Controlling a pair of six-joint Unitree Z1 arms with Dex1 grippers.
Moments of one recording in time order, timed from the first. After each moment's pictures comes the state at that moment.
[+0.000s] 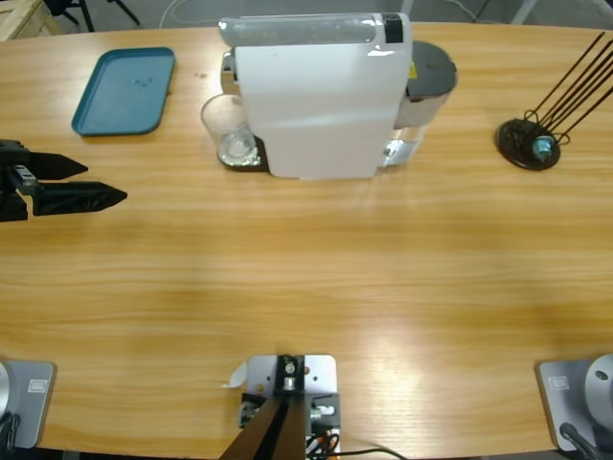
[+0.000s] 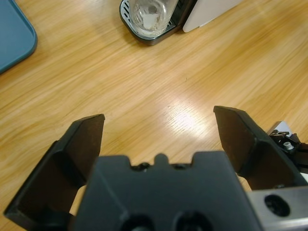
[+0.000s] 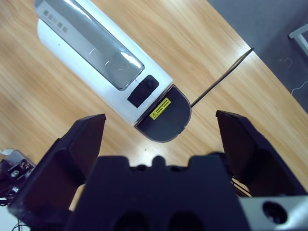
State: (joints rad) arm 0 -0.57 1.21 -0.71 0.35 -0.26 -0.03; arm 1 0.60 1.73 -2.00 1.16 0.01 -0.19
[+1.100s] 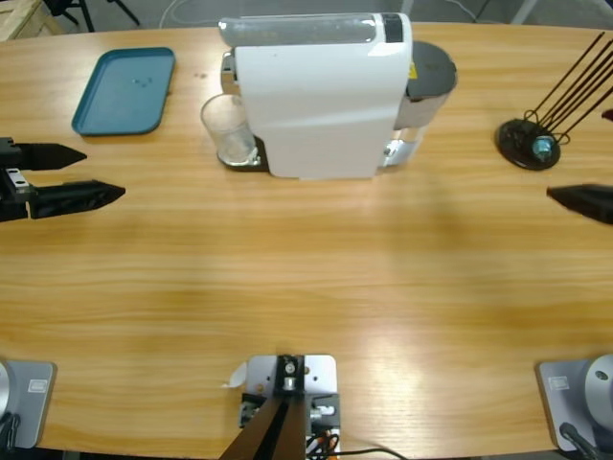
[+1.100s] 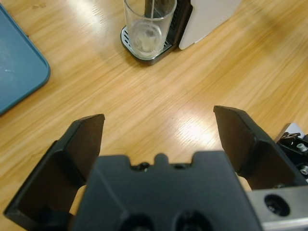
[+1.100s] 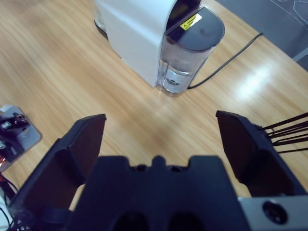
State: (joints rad) arm 0 -0.57 1.15 -0.61 0.18 -0.26 0.05; arm 1 0.60 0.87 -0.75 0.45 0.07 -0.17
